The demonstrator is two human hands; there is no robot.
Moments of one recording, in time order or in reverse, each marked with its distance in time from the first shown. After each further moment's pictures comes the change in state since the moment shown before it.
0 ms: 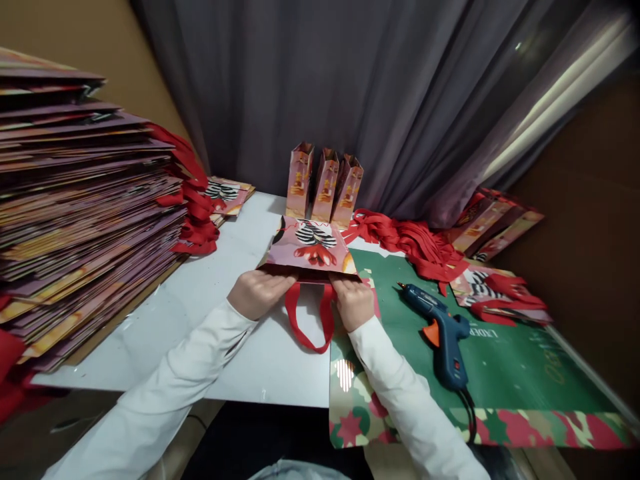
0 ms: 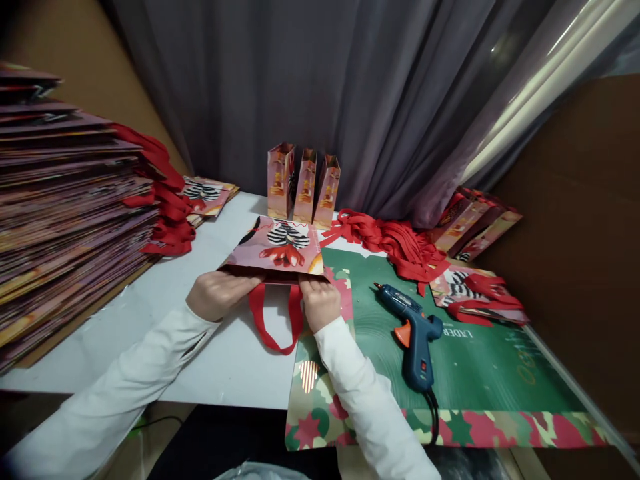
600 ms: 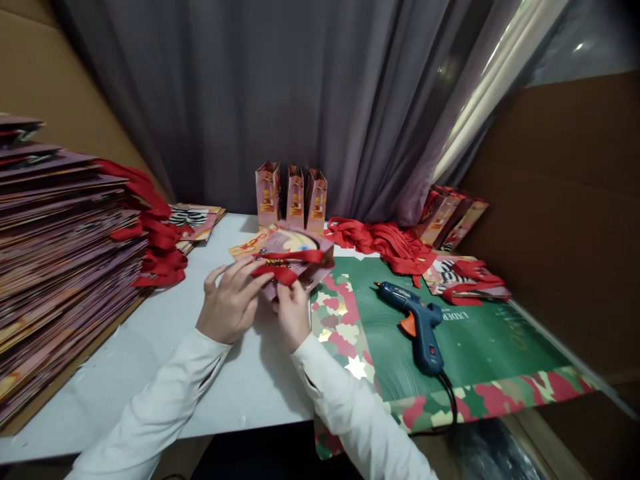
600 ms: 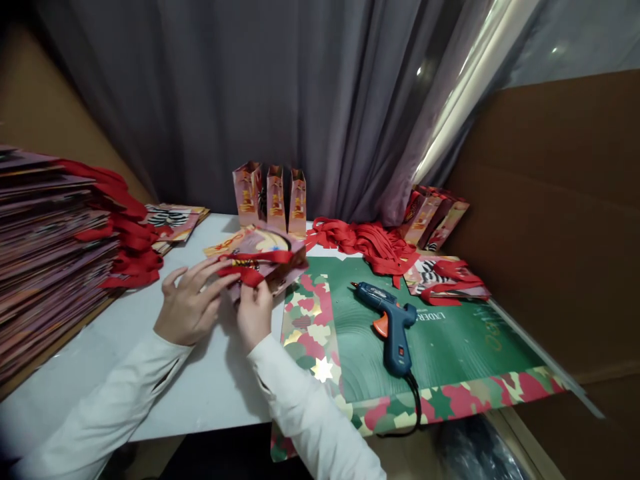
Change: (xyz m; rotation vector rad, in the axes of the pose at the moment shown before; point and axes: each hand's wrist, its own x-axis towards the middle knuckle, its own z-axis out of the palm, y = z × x) left_hand 0.019 0.020 -0.016 0.249 0.152 0.079; right_hand 0.045 -0.095 -0.009 1.682 0.184 0.855
